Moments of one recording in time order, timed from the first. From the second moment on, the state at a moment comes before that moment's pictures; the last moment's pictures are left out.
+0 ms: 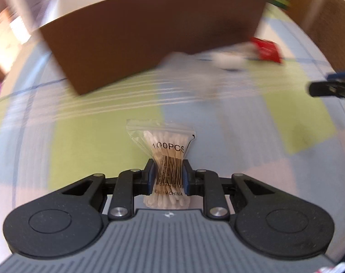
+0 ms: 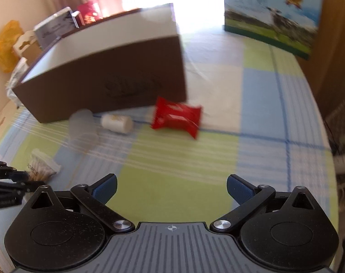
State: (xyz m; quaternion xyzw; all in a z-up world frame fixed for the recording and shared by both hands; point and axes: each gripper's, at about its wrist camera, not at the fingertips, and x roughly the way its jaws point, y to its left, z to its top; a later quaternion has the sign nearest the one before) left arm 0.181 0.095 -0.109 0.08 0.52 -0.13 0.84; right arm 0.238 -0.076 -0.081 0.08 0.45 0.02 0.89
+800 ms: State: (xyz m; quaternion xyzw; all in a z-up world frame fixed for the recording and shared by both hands) left arm 0.232 0.165 -0.106 0.01 0.51 -0.03 0.86; right arm 0.348 0.000 -0.110 0.10 0.46 0.02 0.88
